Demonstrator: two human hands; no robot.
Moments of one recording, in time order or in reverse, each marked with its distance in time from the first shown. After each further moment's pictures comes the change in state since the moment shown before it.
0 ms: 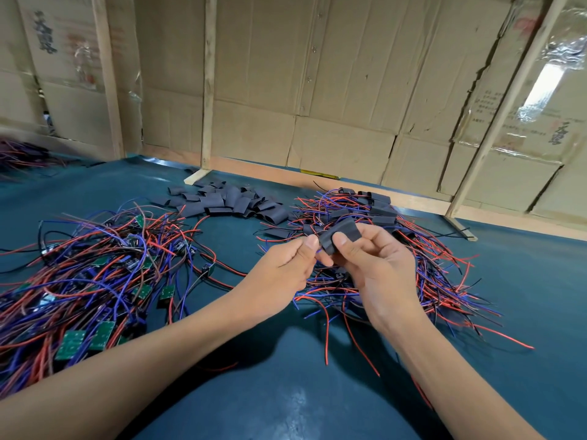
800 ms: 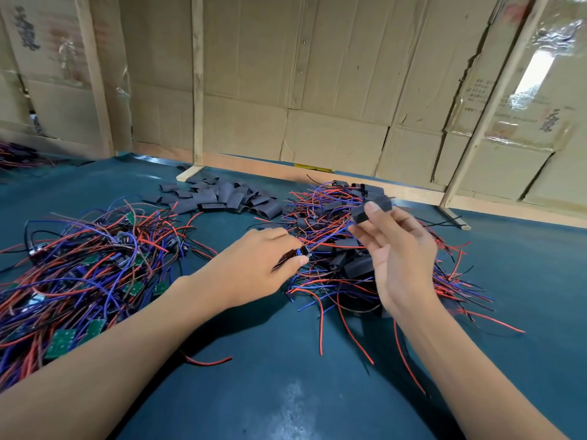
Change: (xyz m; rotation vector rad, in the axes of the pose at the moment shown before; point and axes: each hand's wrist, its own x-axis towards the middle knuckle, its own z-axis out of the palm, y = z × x) left_hand 0.009 -0.007 -0.038 1.094 -0.130 0.353; right_hand 0.007 -0.027 -0.008 0.114 0.220 -0.061
